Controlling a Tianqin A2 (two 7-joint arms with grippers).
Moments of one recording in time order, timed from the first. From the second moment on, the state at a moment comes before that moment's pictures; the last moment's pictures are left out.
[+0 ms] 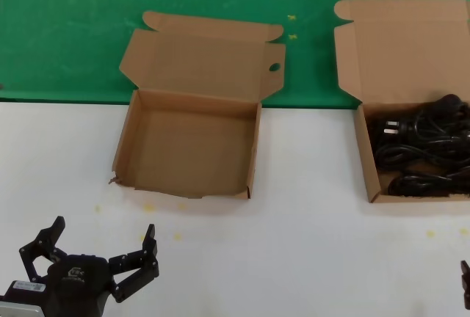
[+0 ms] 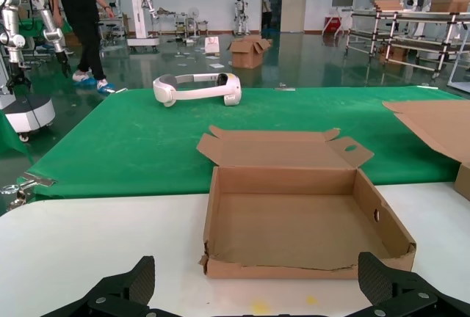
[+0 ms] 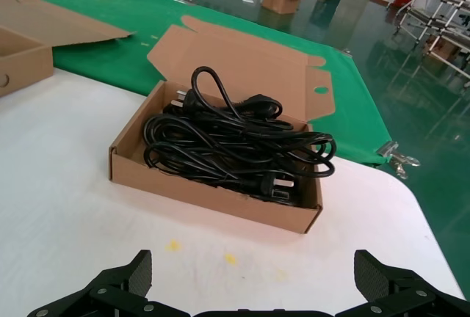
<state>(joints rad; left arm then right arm) 0.00 -0.30 1.60 -1.60 -1.80 0.00 0.00 -0.02 0.72 -1.80 1.69 2.12 0.27 -0.16</state>
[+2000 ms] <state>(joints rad) 0.00 -0.30 1.60 -1.60 -1.80 0.00 0.00 0.84 1.18 -2.75 1.67 2.75 0.52 -0.73</state>
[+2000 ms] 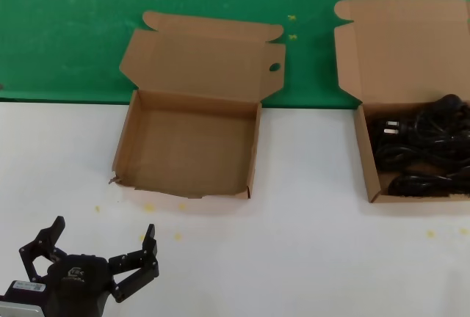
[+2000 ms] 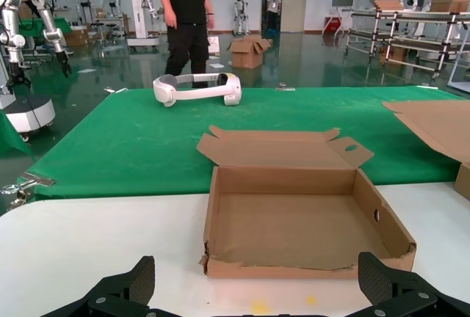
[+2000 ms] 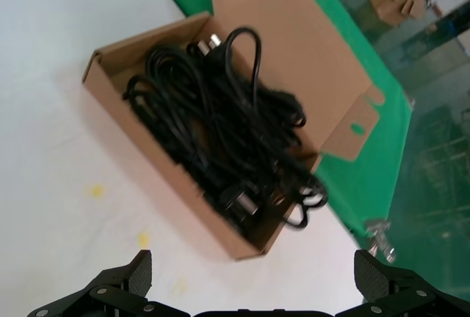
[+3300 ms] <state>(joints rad) 0.00 -0.30 1.60 -1.60 -1.80 0.00 0.00 1.12 1.01 -2.75 1.27 2.69 0.10 -1.05</state>
